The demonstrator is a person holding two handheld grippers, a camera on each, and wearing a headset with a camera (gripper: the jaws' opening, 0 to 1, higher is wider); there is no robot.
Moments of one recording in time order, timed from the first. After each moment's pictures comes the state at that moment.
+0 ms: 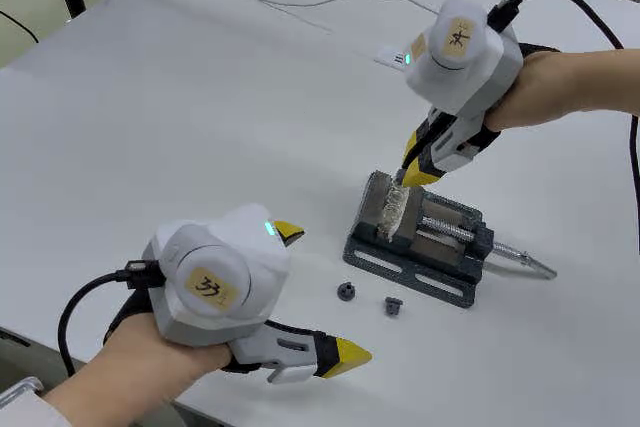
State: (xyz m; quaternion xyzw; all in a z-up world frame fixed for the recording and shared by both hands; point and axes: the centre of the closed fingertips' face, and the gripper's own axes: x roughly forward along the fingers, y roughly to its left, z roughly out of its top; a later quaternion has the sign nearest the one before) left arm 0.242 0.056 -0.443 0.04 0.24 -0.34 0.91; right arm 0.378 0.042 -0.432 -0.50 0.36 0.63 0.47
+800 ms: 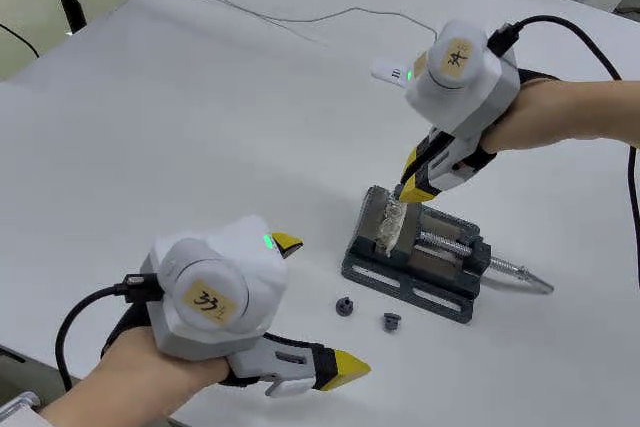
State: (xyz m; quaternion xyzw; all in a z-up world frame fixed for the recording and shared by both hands) left arm 0.244 0.059 -0.440 0.04 0.24 -0.34 0.91; right arm 0.376 0.043 -0.432 -0.49 0.37 0.62 0.49
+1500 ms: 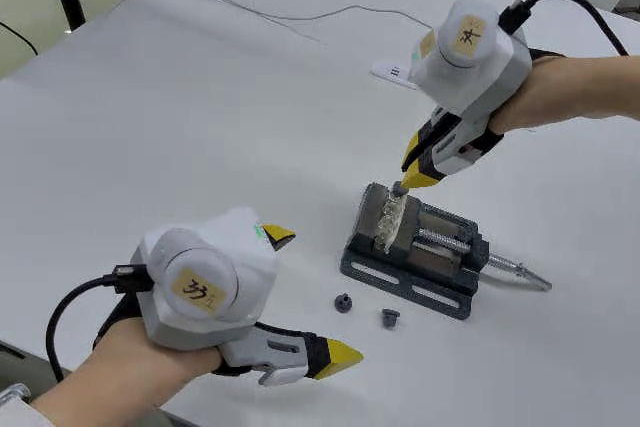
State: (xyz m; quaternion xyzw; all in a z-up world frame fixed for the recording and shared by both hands) left arm 0.247 0.066 -0.438 0.04 0.24 -0.33 0.91; right arm 0.385 0.049 -0.415 -0.49 0.35 0.63 0.49
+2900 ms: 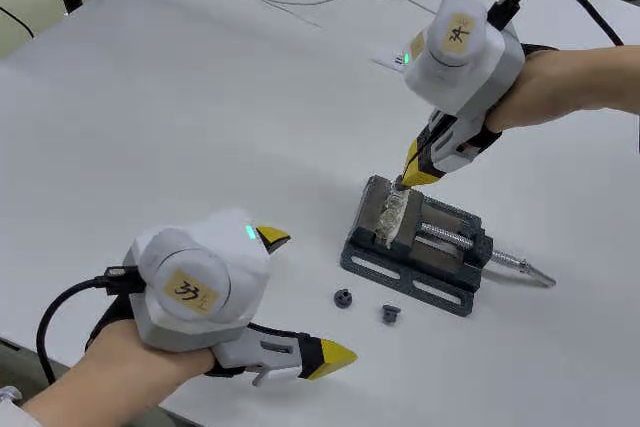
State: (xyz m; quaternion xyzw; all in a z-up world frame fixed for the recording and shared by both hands) left arm 0.245 0.069 -0.450 0.03 0.25 -0.32 0.91; right arm 0.375 0.042 -0.430 -0.51 0.37 0.64 0.44
